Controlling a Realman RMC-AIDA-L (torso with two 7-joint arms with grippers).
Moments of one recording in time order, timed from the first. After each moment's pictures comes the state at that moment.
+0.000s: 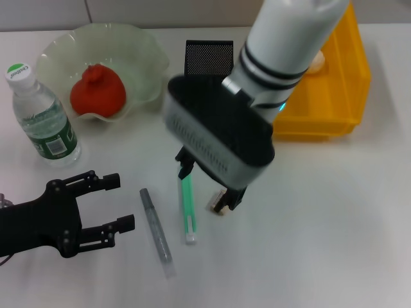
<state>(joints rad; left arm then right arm) -0.32 -2.00 0.64 0.44 1.95 1.79 -0.98 1.14 2.09 -1.81 -0.90 -2.26 -1.44 1.47</state>
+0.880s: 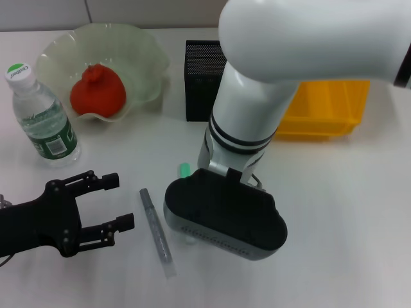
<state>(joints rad) -0.32 -2.00 0.63 0.44 1.95 1.78 -0.99 1.15 2.09 -2.18 -0.98 -2.19 -1.30 1.36</state>
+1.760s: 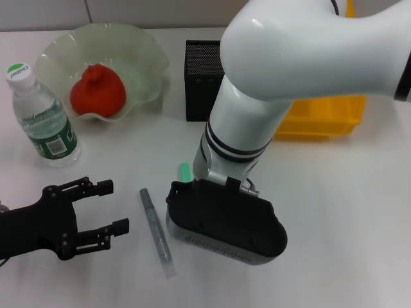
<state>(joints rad) -0.31 -1.99 0.64 0.45 1.98 1.72 -0.99 1.14 2.09 -2.23 -0.97 -2.17 -1.22 1.31</state>
